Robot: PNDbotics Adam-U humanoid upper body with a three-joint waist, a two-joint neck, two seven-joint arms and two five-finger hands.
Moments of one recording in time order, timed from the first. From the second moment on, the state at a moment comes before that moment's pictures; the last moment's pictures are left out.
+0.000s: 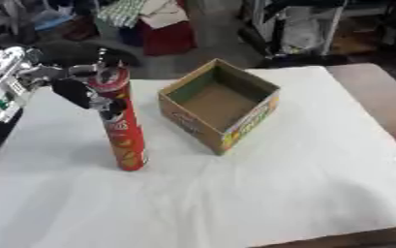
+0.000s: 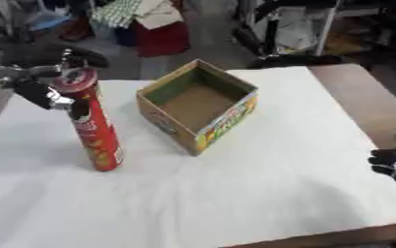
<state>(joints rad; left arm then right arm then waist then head) -0.90 0.64 -0.37 -1.12 -0.68 -0.63 -0.45 -0.03 -0.23 -0.28 -1.65 0.03 -0.20 0.19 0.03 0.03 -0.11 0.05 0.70</state>
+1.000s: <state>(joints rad) -0.88 0.62 -0.38 -1.13 -0.67 -0.63 -0.48 -0.03 -0.22 -0.28 -1.65 0.02 -0.20 0.19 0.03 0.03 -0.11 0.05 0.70</state>
